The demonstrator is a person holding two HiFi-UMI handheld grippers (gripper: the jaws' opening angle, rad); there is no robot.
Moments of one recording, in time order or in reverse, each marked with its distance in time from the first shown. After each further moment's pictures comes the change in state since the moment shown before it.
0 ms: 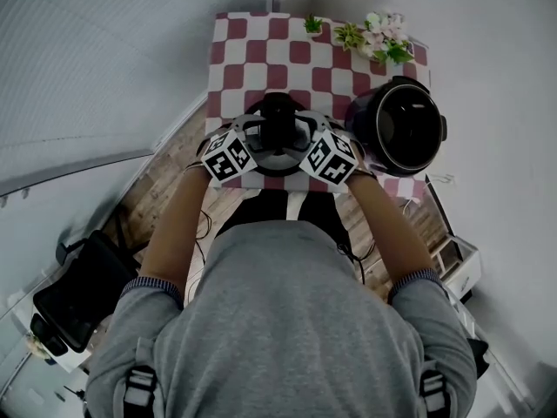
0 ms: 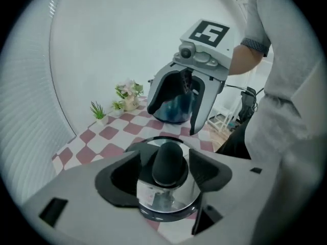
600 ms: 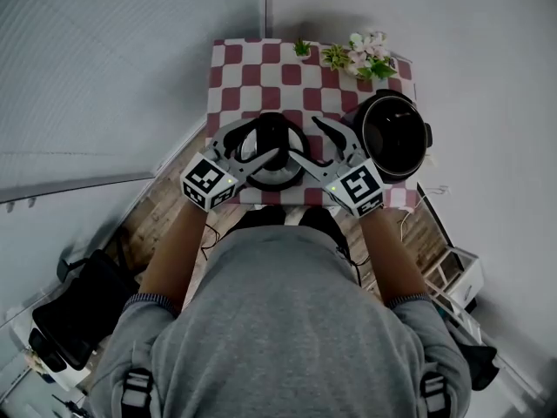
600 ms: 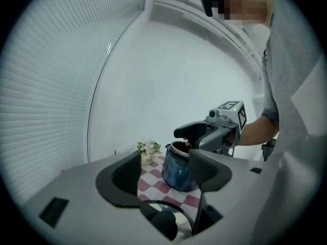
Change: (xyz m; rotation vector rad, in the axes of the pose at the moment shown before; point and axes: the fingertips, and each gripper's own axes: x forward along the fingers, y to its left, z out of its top) left arm -0.116 0.014 0.130 -0.249 -0.624 0.190; right arm -0.139 -0.024 0.075 0.174 -0.488 -0.263
